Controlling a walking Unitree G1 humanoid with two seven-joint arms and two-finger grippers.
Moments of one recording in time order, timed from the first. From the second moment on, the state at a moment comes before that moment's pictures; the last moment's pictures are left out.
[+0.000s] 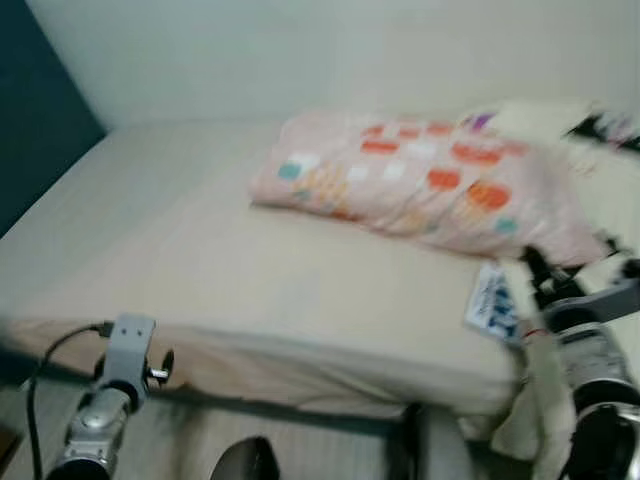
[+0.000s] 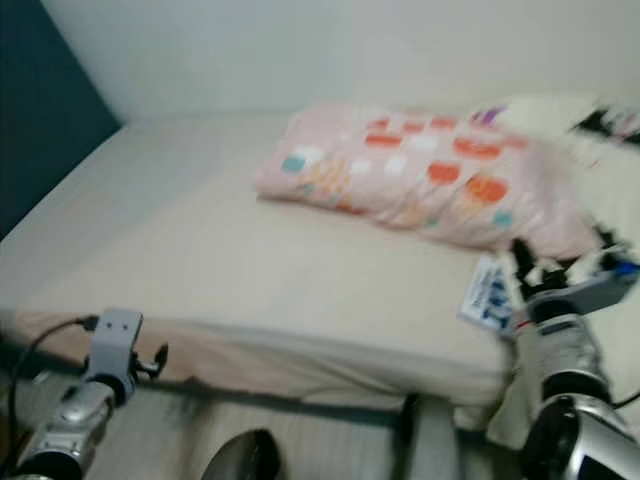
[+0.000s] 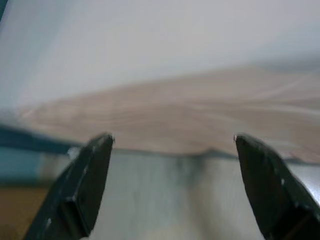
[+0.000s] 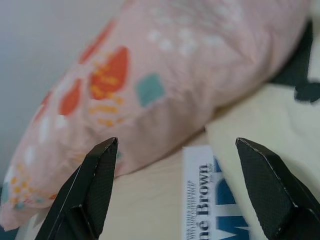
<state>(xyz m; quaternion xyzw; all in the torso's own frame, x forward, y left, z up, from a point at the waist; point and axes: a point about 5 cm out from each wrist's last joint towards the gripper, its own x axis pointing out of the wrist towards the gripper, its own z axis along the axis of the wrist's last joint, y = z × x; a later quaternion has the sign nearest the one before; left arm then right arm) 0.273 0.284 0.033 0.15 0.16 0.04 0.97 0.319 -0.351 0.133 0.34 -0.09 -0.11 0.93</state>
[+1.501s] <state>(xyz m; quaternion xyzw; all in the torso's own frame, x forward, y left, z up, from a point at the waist) 0.193 0.190 0.125 0.10 0.13 -0.26 0.95 0.326 -0.389 0.362 0.34 -0.42 -0.04 0.84</state>
